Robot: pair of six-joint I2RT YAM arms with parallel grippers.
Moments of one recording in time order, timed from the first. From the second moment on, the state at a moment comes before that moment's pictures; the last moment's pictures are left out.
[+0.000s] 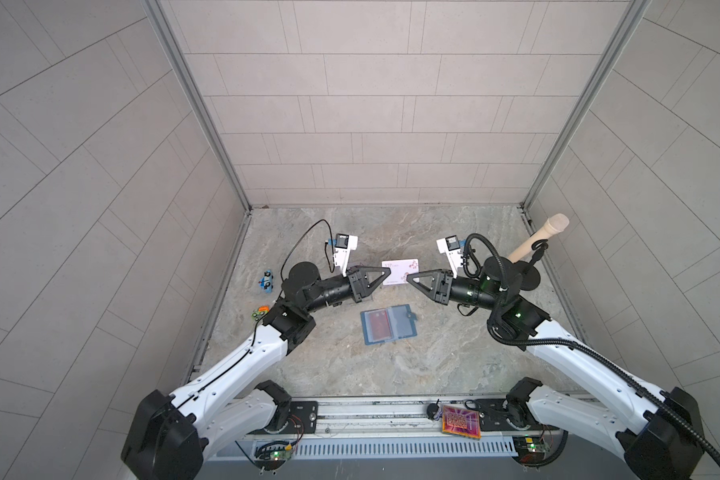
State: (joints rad) left arm -0.58 1.02 0.66 0.40 0.63 -0.86; right arm 0.55 0.99 0.73 0.17 -0.61 0.78
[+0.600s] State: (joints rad) left arm -0.57 1.01 1.04 -0.44 0.64 -0.23; right arm 0.58 0.98 0.91 -0.22 -0.70 0.48
